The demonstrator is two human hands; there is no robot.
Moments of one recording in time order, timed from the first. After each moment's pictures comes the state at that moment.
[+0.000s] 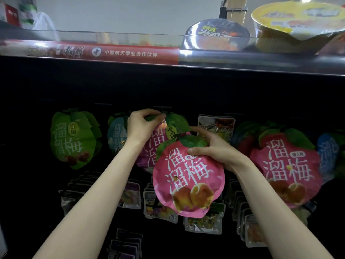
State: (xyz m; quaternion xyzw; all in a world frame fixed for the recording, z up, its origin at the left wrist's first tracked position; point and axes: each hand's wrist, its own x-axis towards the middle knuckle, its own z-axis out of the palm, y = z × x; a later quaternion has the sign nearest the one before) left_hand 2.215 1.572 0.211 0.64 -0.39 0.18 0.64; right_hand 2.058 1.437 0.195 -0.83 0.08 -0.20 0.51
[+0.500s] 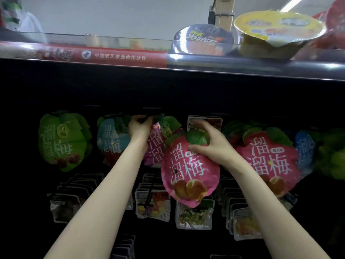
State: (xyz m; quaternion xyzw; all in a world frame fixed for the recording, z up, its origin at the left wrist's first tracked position) left_hand 2.218 1.533 0.207 0.59 -0.19 -0.02 0.78; right_hand 2.033 1.437 0.195 -0.88 0.09 -0.37 0.29
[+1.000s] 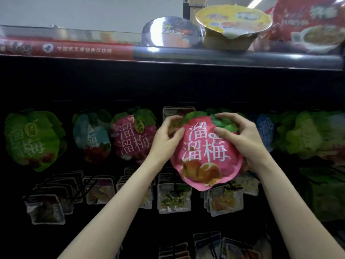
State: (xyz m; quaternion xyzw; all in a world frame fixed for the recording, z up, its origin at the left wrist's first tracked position) left_hand 2.090 1.526 0.170 0.54 -0.55 -0.07 0.64; right_hand 1.918 1.424 0.186 -0.74 0.13 -0.50 0.42
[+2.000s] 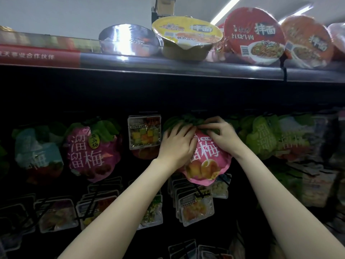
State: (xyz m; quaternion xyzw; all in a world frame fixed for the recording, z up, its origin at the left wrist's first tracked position) left_hand 2.029 1.425 0.176 0.67 -0.65 0.25 0.24; right_hand 1.888 1.335 0.197 -0.85 0.26 -0.44 0.12
